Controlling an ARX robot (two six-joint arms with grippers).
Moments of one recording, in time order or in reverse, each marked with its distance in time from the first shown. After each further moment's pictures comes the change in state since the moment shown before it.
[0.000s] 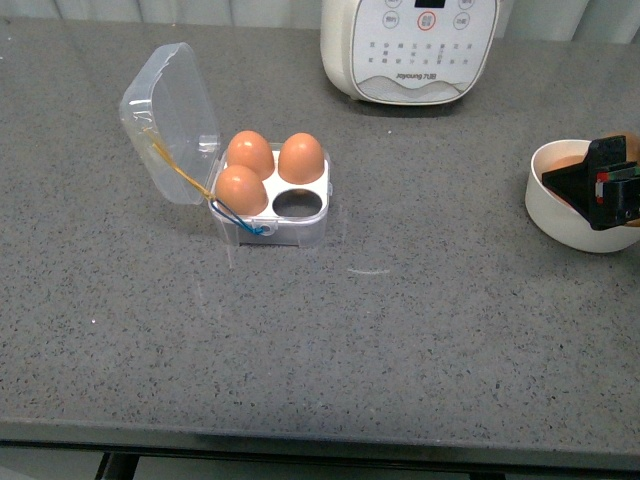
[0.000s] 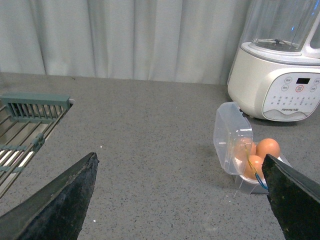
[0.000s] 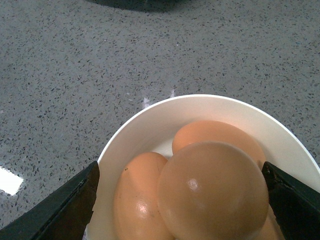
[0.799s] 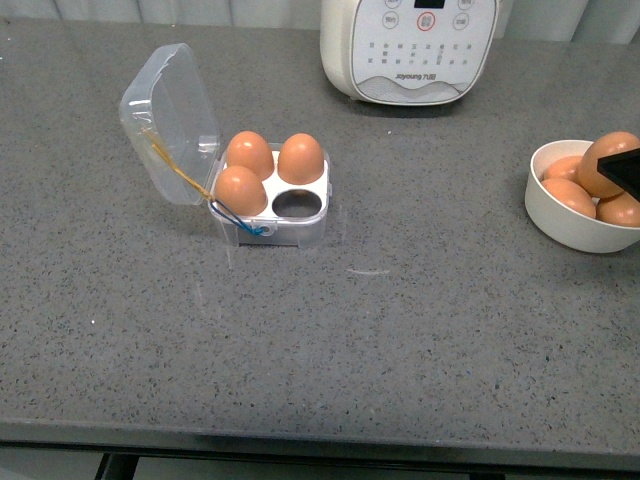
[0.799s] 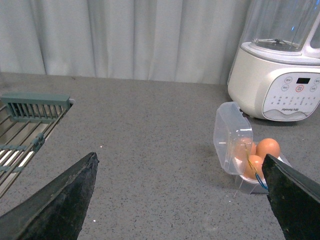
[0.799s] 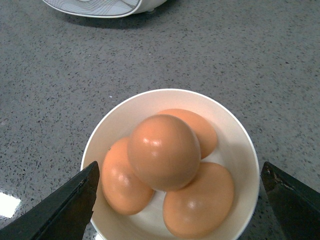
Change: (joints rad) left arm 0.000 0.000 0.000 0.000 0.000 0.000; right arm -0.058 -0.138 -0.090 -0.005 0.004 0.042
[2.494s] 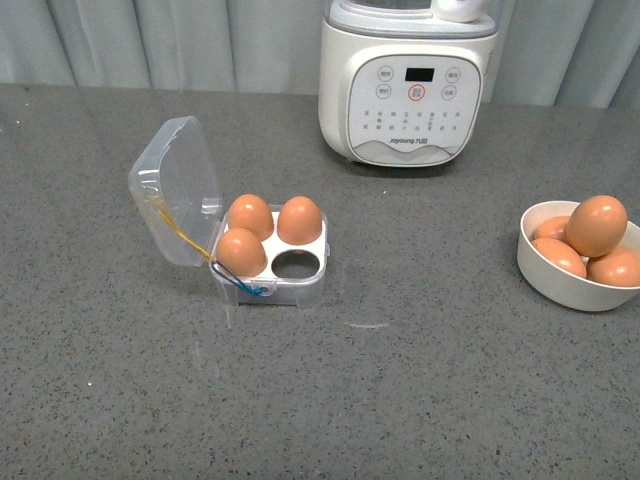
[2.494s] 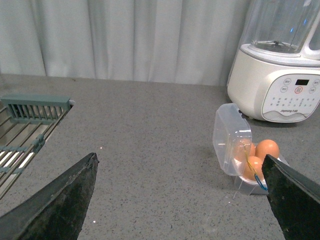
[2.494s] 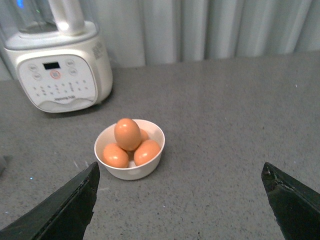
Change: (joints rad) left arm 0.000 0.000 0.000 0.000 -0.001 0.000; right arm 0.101 -1.542 -0.612 -0.490 0.517 0.249
